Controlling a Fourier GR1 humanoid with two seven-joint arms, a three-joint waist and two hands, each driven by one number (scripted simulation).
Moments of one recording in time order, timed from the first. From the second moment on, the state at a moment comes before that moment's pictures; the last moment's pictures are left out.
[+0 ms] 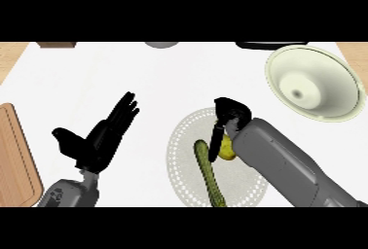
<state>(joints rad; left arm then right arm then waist) -0.15 0.23 -0.28 -1.53 0.35 0.07 0.09 -0.78 -0.24 0.66 -1.13 0.11 0.24 1.15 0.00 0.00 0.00</state>
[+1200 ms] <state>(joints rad) -0.13 0.18 -0.24 -1.56 0.31 0.04 0.12 -0.69 -0.16 0.60 -1.03 0.31 0.20 1.08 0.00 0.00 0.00</state>
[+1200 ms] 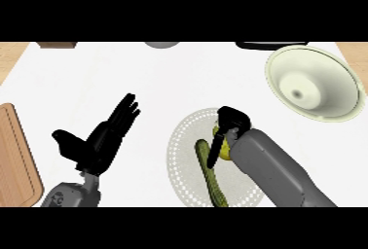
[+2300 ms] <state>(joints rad) -0.13 0.14 -0.19 -1.55 0.26 0.00 0.14 -0.57 -0.17 0.61 -1.16 0.64 0.23 0.93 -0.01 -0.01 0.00</state>
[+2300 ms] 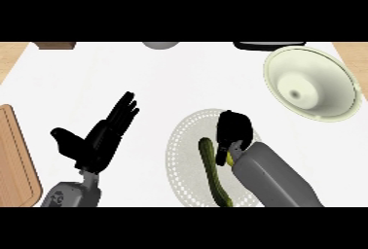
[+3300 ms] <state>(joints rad) -0.11 0.12 -0.18 -1.57 0.25 -0.01 0.15 -0.42 -0.44 0.54 -2.13 0.84 0.31 1.01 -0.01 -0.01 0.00</state>
